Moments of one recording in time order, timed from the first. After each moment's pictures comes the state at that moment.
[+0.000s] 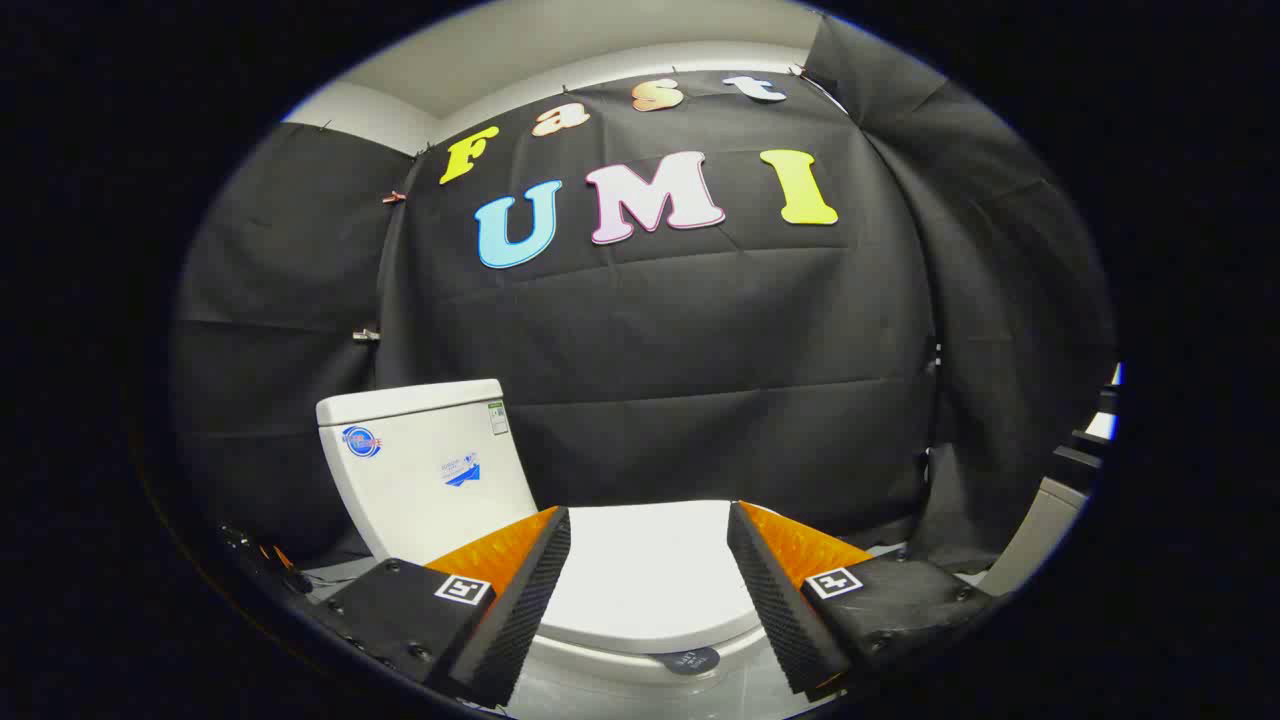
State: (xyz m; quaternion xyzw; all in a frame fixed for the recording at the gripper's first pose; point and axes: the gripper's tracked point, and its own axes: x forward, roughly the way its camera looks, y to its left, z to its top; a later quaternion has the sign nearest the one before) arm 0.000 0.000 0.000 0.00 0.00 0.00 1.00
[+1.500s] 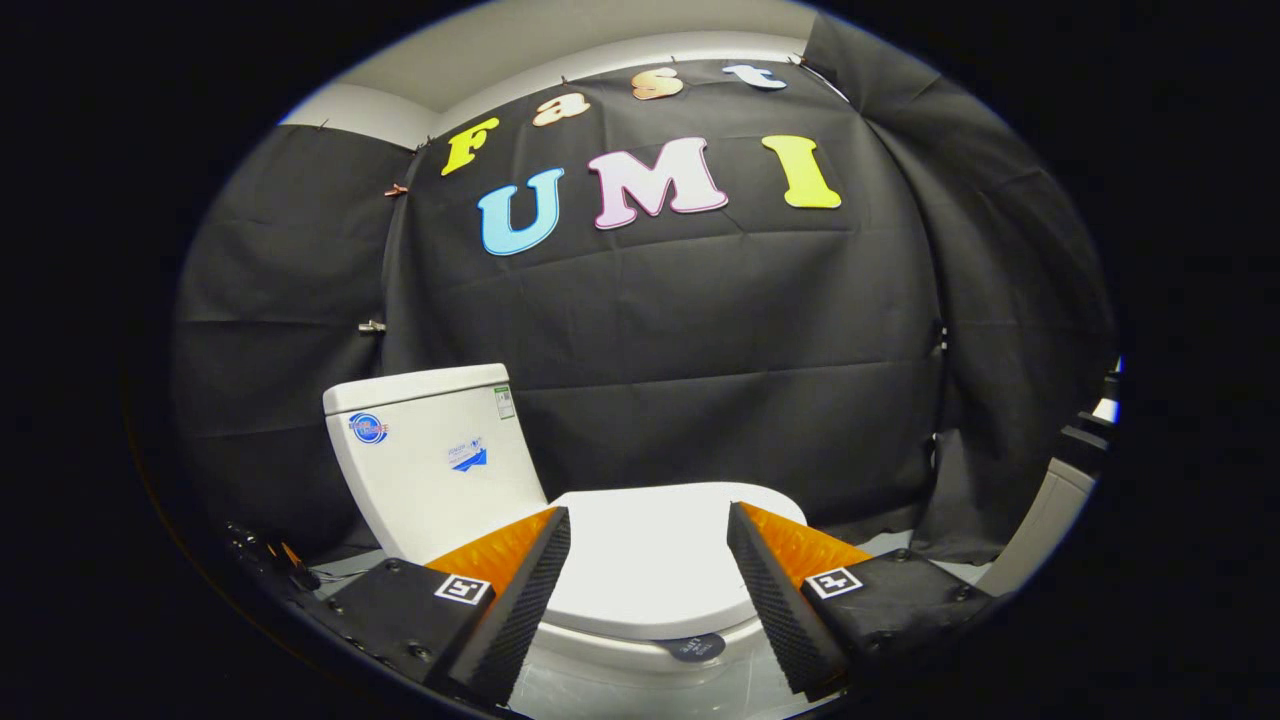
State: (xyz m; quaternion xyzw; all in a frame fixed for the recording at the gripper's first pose) arm -0.005 -0.005 -0.022 0.02 0.03 0.00 1.00
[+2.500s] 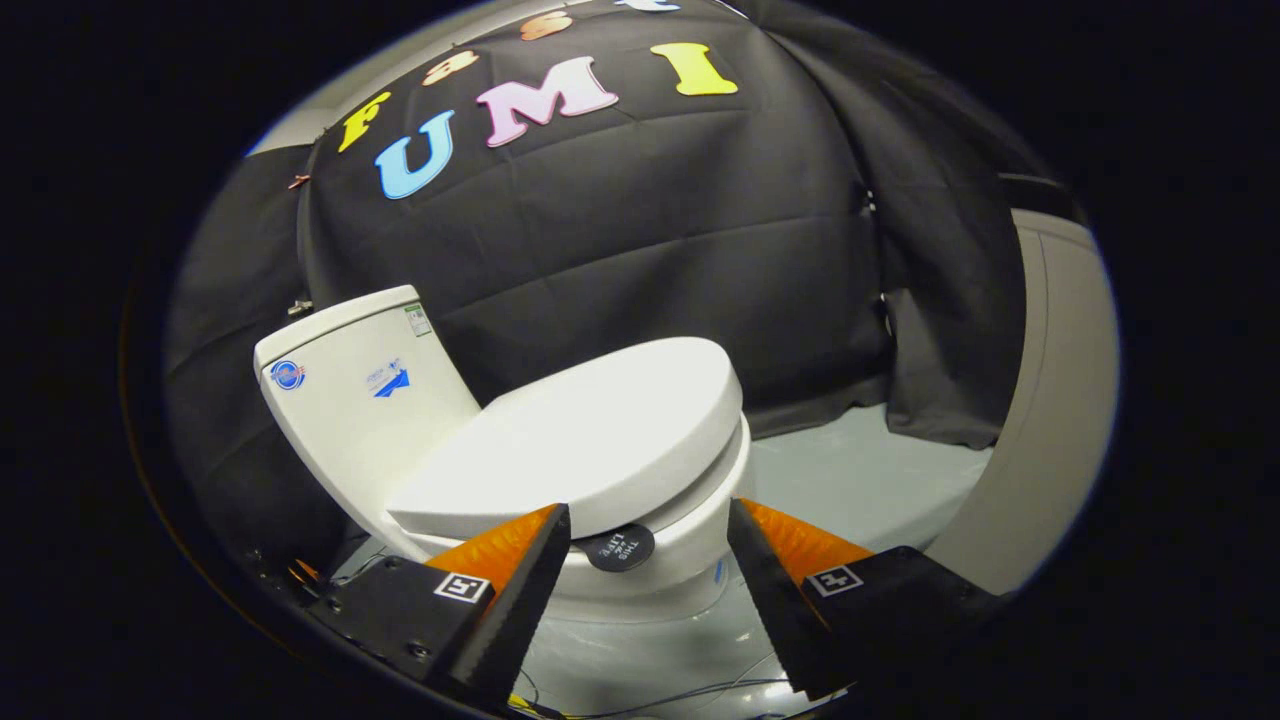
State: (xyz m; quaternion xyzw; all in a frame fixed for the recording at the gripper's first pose) arm -0.022 -0.074 -0.158 0.12 0.18 -0.08 0.97
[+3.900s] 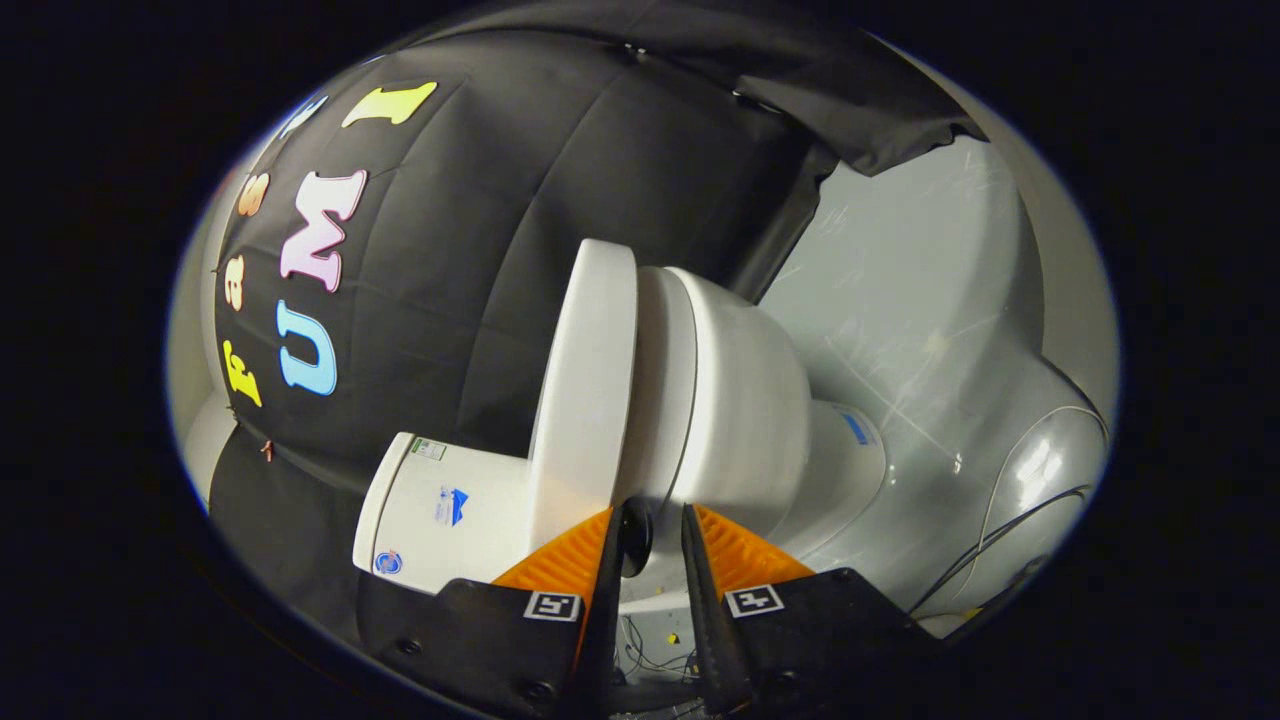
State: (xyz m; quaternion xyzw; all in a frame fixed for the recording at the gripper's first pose) arm 0.003 -0.068 -0.215 0.52 0.22 -0.06 0.82
